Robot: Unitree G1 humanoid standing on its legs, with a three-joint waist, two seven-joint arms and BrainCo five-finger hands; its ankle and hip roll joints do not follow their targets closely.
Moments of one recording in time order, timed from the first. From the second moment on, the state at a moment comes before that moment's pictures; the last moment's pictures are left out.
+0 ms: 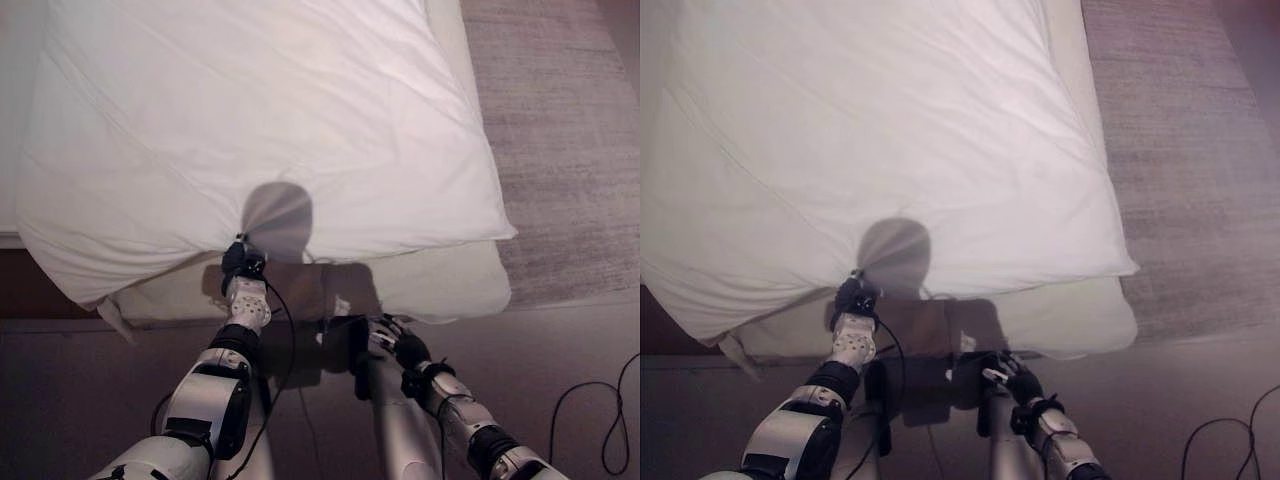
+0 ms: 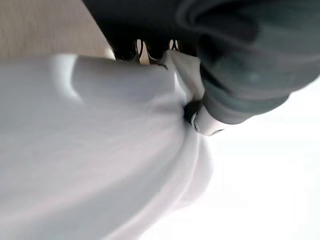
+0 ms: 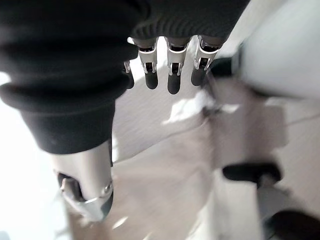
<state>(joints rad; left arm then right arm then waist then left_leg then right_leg) -0.67 0.10 0.02 0.81 -1.28 -0.35 0.19 -0.27 -0.18 0.41 0.74 0.82 -0.15 0.13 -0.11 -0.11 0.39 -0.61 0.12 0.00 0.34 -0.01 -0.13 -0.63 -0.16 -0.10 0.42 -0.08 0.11</state>
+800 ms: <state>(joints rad) -0.50 0.04 -0.22 0.28 -1.37 -0.38 0.09 -0.51 -0.01 0.48 0.73 1.53 0.02 0.29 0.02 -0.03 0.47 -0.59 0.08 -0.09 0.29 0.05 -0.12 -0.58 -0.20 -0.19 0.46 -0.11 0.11</state>
